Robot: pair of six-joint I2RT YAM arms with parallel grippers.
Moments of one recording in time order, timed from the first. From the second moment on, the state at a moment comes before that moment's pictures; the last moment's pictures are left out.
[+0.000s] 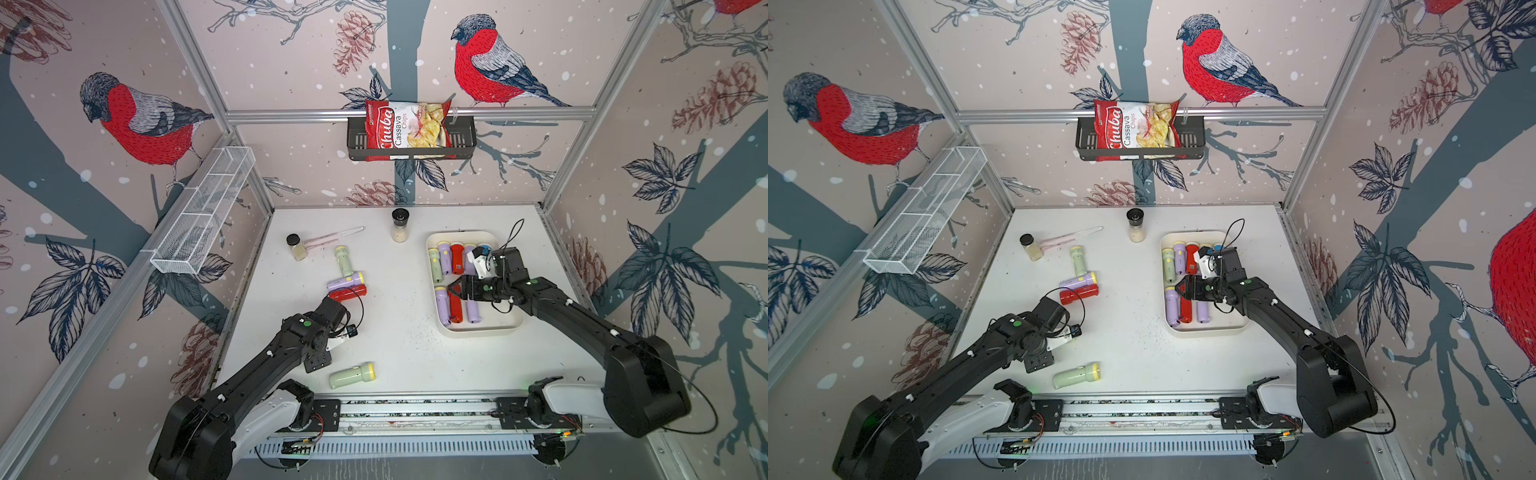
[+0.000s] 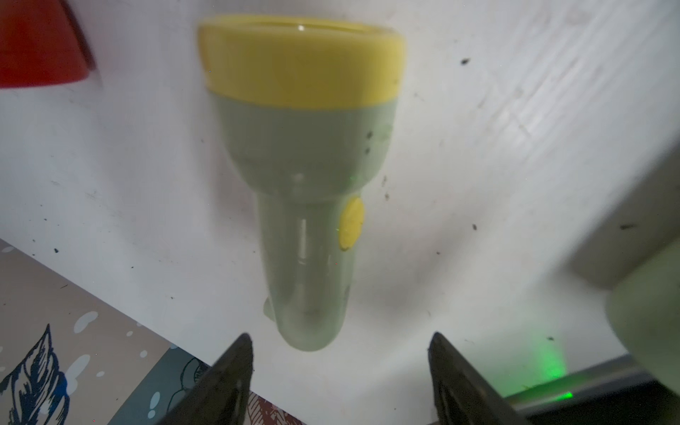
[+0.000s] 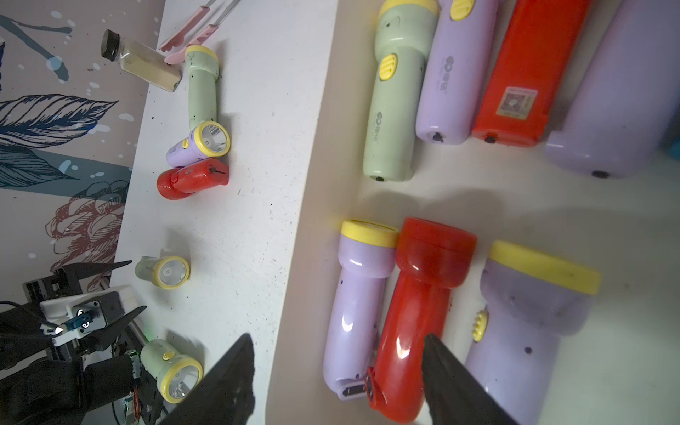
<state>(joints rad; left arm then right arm) -0.46 1.00 0.54 -0.97 -0.34 0.71 0.38 1.32 0.79 -0.34 -0.48 0.33</state>
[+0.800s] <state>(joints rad) -0.39 1.11 0.52 -0.86 -0.26 0.74 0.33 1.38 0.78 -0.26 -0.59 0.26</state>
